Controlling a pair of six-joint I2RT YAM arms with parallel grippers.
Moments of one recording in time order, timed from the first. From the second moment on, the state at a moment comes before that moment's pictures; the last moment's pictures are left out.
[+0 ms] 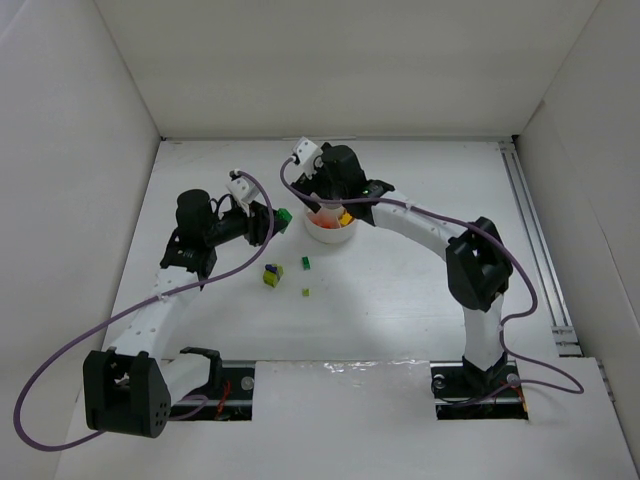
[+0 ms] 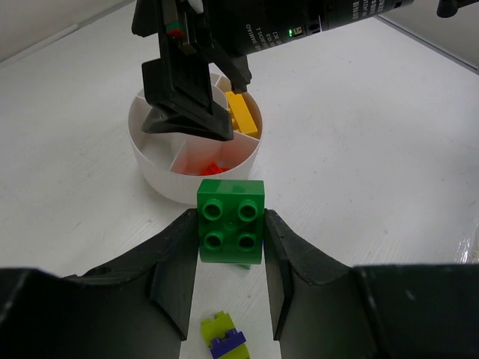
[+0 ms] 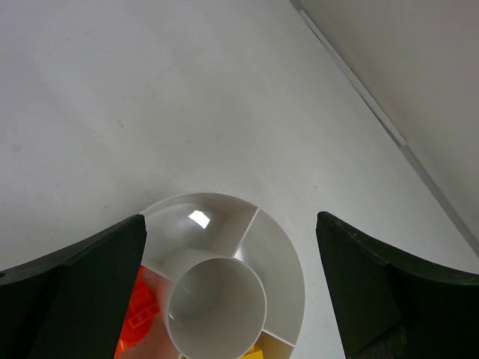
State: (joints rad) left arm -0.15 1.08 0.73 0.09 0.81 0.04; right arm 0.71 1.99 1.64 -0.09 0.11 -0.36
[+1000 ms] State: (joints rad) left arm -0.13 1.09 0.73 0.11 0.82 0.03; right arm 0.67 2.14 1.91 -0.33 -0.03 -0.52
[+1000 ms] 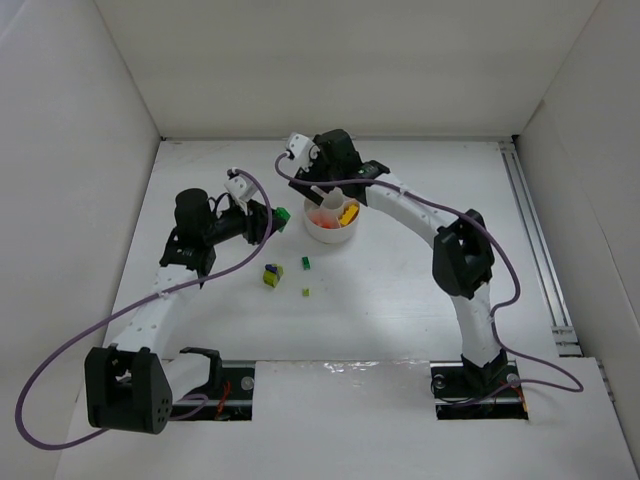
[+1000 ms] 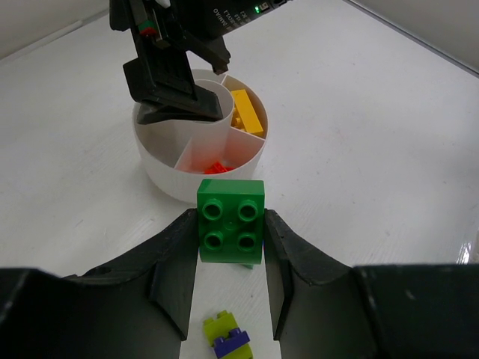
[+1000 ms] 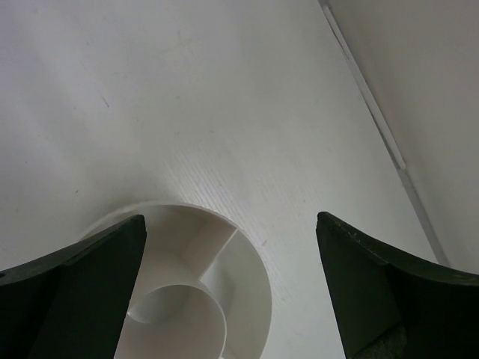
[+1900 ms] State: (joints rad) left arm -0.11 1.11 0.73 0.11 0.85 0.03; right arm 0.66 2.24 2.05 -0.51 -0.06 -0.59
